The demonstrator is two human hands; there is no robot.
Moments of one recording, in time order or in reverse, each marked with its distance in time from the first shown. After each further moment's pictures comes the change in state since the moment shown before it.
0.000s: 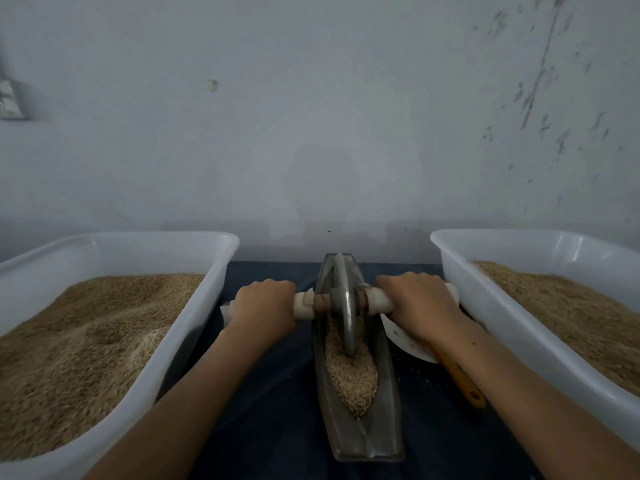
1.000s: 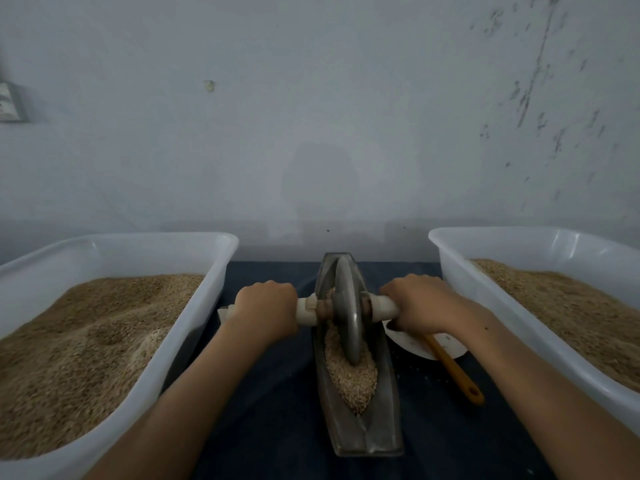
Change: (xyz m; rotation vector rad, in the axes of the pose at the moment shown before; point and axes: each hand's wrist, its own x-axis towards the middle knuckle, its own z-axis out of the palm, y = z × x) left_hand -0.003 0.005 -0.013 0.062 -0.167 -0.004; right_hand -0.001 0.005 -0.017 0.061 -0.302 -0.044
